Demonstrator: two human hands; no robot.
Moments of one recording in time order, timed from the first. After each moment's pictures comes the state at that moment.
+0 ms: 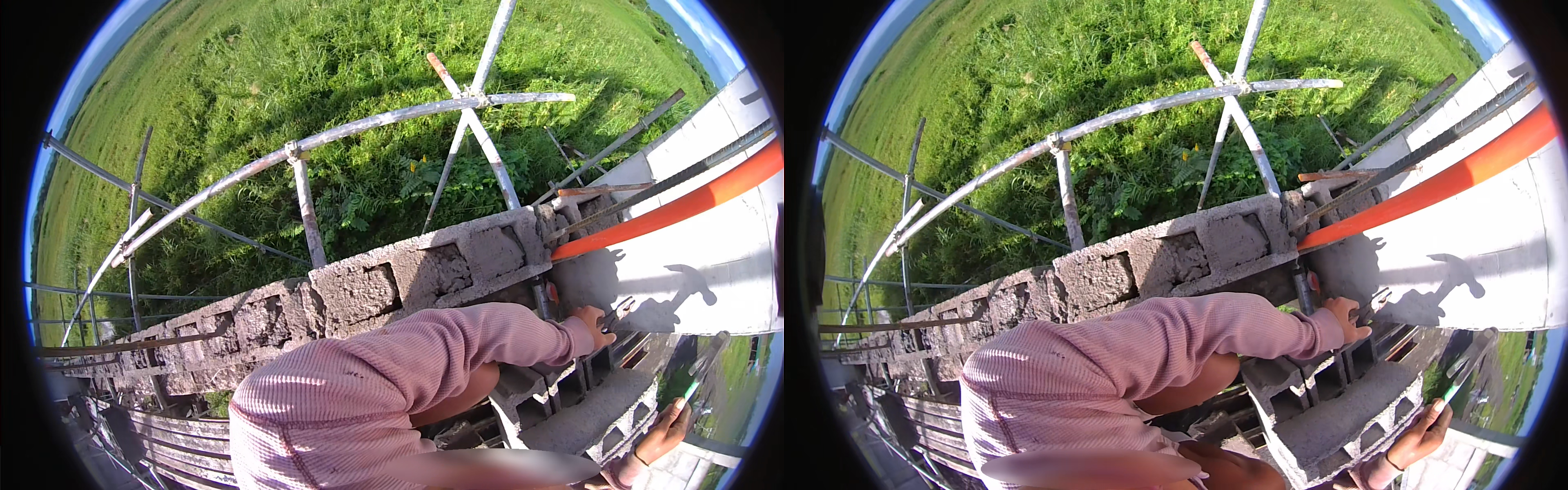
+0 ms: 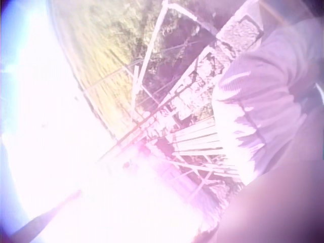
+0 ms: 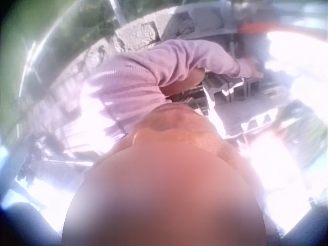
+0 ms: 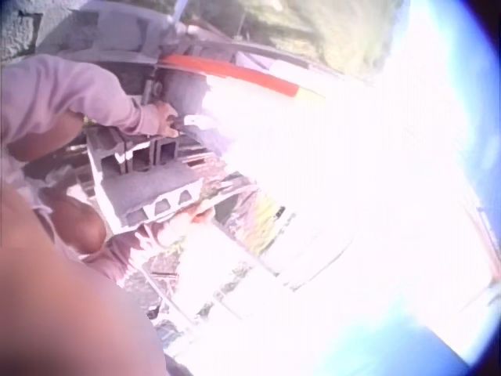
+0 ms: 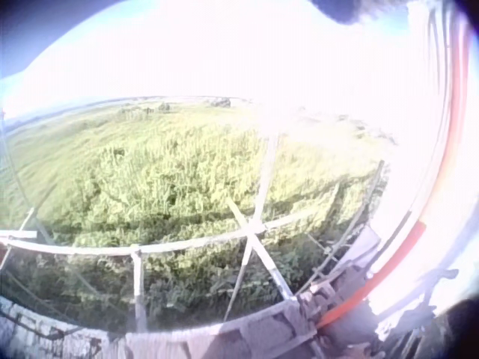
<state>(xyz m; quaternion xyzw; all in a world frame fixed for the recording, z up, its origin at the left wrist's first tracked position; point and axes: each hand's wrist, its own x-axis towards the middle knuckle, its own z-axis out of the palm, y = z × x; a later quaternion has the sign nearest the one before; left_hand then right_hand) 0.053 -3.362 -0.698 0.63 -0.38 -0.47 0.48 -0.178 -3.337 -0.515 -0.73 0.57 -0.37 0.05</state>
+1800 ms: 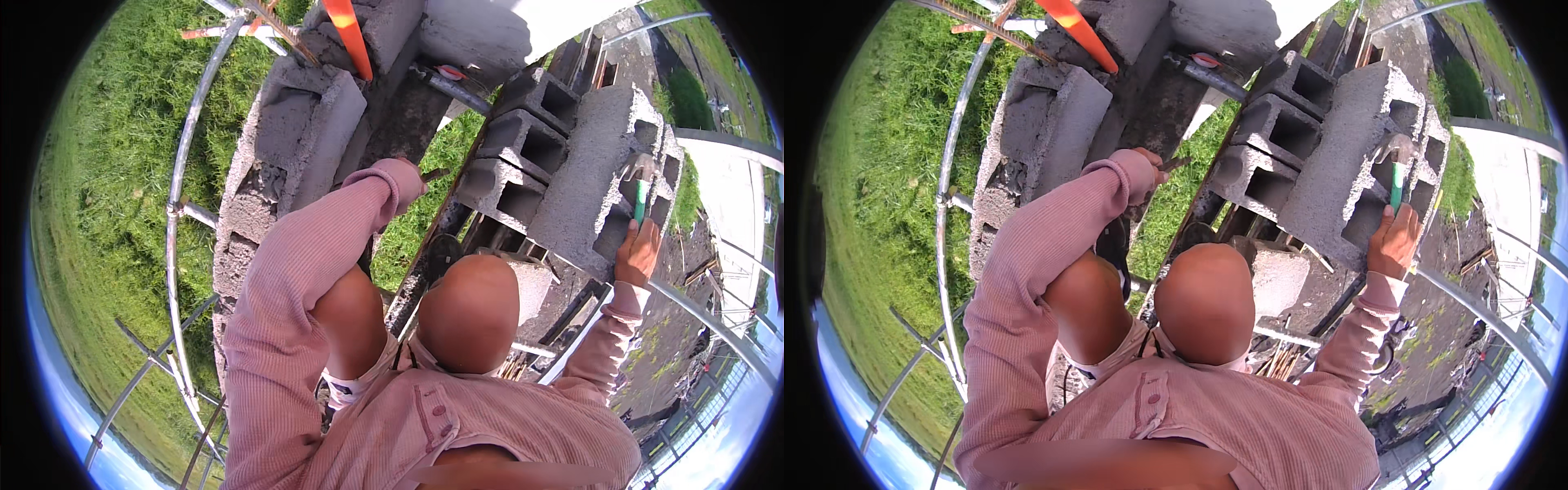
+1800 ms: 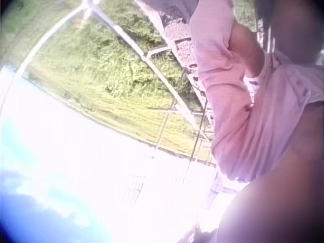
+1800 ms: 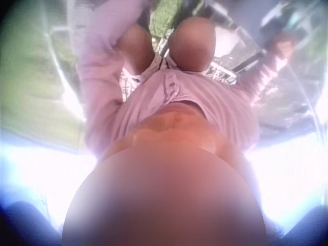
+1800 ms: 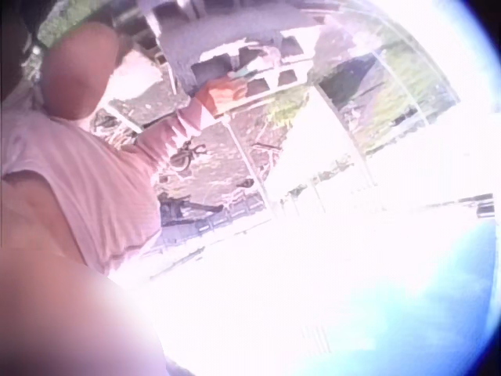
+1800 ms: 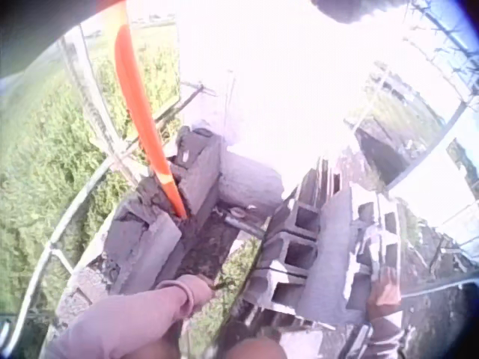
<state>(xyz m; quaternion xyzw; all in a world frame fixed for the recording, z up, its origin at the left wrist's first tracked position) 0.128 -3.254 -0.750 0.62 -0.60 -0.47 -0.20 -0.304 -3.221 -0.630 -0.70 0.71 -0.05 -0.10</state>
